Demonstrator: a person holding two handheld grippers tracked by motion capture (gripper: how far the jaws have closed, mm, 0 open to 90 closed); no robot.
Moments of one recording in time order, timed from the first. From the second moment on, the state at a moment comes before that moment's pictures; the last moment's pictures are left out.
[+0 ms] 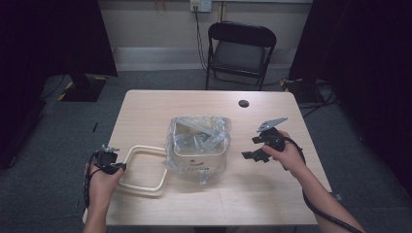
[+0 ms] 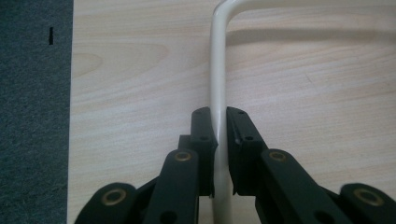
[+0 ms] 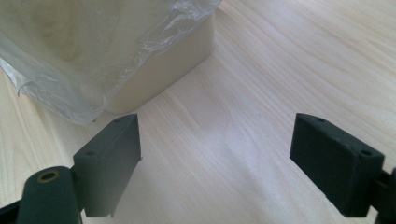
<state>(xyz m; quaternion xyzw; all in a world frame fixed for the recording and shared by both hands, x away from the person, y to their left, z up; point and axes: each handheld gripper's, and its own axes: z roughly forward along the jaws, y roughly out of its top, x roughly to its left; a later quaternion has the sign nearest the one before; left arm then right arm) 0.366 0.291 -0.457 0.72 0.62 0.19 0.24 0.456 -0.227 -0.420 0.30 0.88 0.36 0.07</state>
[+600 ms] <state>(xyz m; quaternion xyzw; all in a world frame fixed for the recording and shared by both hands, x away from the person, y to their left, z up) 0.354 0.305 -0.435 0.73 0.61 0.19 0.25 0.456 -0.231 -0.414 0.31 0.87 0.37 0.07</state>
